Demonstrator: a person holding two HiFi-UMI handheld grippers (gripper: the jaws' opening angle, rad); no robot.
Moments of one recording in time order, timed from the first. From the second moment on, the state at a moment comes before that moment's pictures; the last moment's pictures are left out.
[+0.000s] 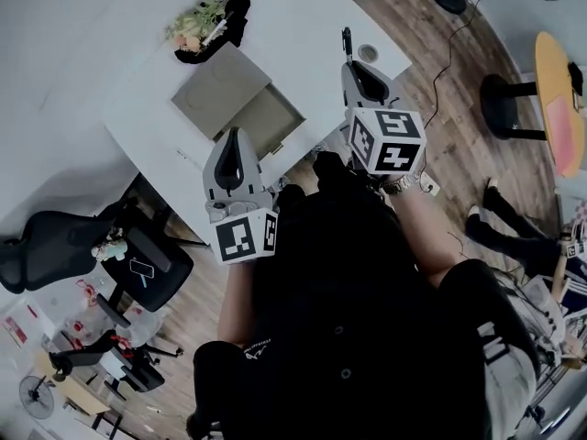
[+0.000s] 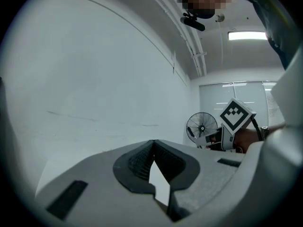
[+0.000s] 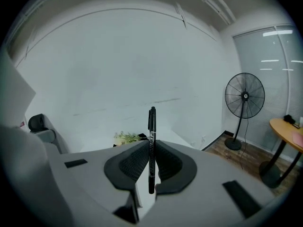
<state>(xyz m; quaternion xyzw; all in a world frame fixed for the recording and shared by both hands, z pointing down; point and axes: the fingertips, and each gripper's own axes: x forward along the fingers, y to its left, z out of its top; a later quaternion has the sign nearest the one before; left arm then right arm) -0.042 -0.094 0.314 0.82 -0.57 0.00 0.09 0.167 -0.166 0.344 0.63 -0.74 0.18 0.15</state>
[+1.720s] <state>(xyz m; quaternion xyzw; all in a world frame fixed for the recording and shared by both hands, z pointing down) -0.121 -0.046 0.302 0.69 -0.72 -0.01 0.07 0.019 -0.162 0.299 0.40 -0.90 0.10 0.15</state>
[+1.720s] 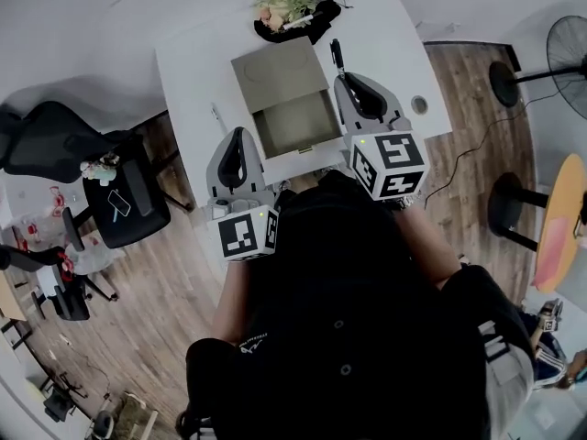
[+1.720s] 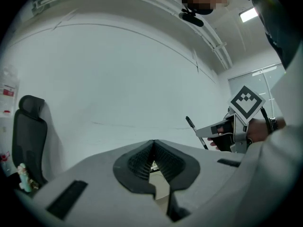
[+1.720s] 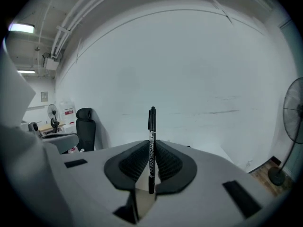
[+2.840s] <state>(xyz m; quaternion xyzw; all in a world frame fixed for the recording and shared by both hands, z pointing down) -0.153 -0.046 0.331 0.58 -0.81 -0.01 0.11 -0.065 -0.151 0.390 0.19 -0.93 0.09 0.29</state>
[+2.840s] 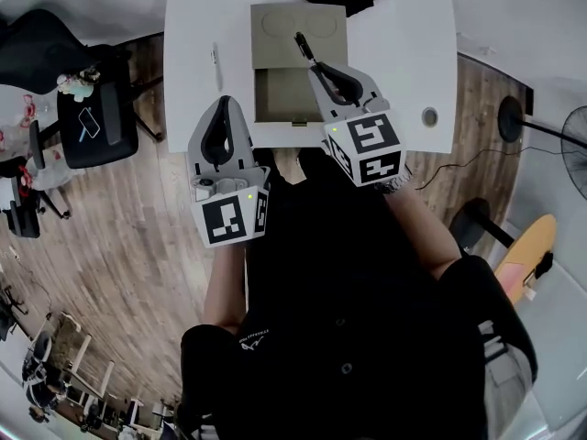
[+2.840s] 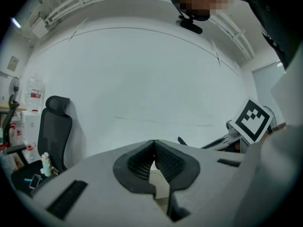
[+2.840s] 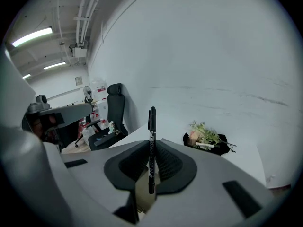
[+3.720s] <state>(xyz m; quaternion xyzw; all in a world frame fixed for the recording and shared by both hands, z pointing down) -0.169 -0.070 0.380 0.58 -0.80 0.00 0.15 -0.075 -0.119 0.549 0.12 -0.88 0.12 0.44</state>
